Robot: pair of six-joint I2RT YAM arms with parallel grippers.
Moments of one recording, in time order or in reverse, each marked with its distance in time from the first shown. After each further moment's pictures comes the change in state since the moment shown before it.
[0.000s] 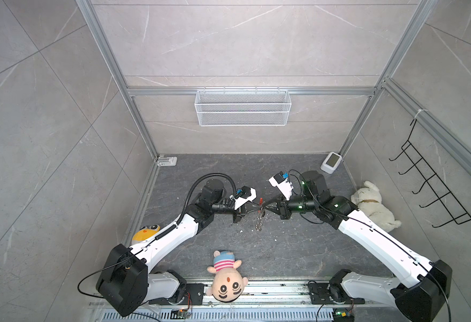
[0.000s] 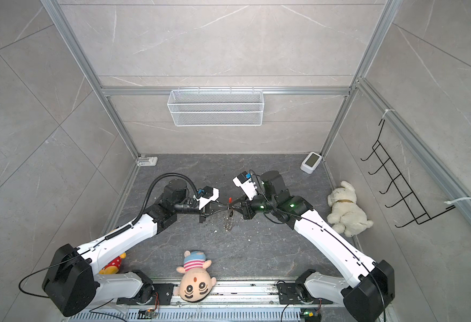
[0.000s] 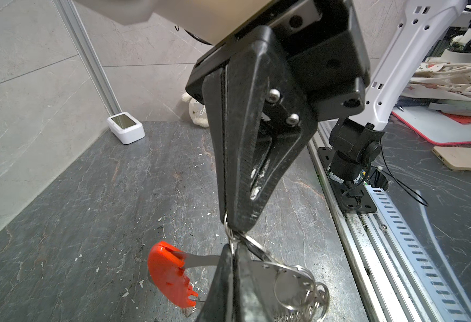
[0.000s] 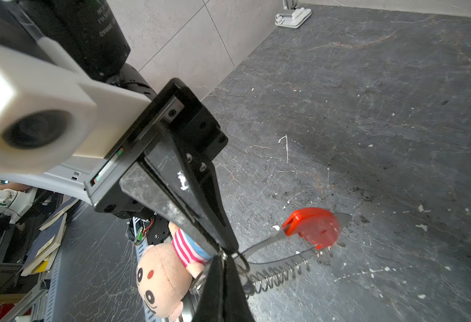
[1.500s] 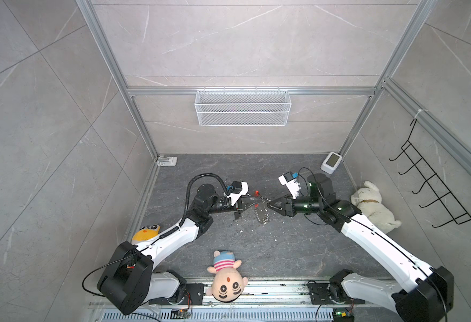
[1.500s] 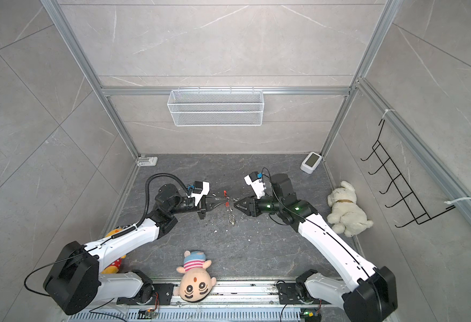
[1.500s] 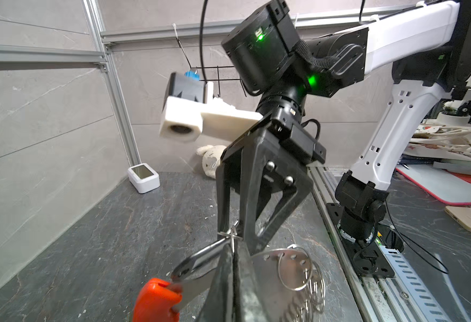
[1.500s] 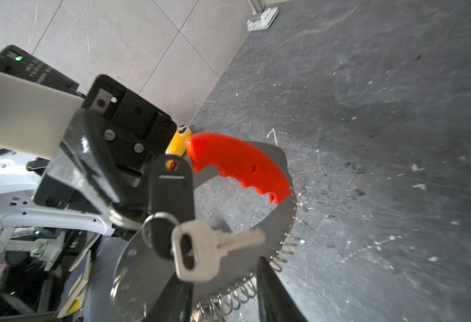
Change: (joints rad) left arm 0.033 0.014 -0.128 0.566 0.034 -0.335; right arm -0.105 -0.089 -0.107 0.076 -0.029 0.168
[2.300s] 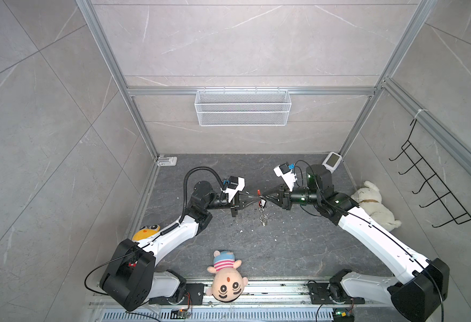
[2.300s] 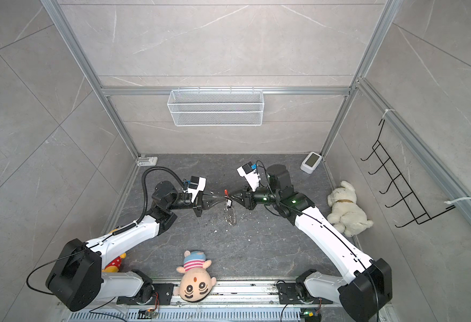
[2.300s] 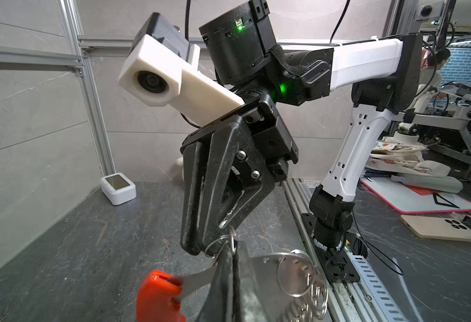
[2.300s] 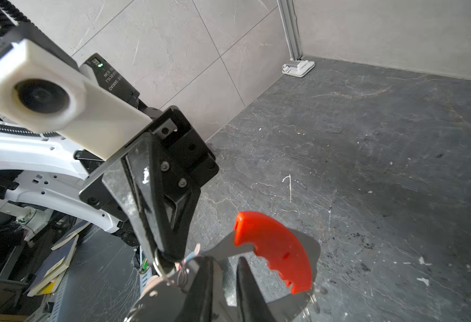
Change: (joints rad) left arm 0.031 0.027 0.031 0.085 0.111 -0.141; right arm 0.026 0.116 0.106 0.116 -0.105 -0.114
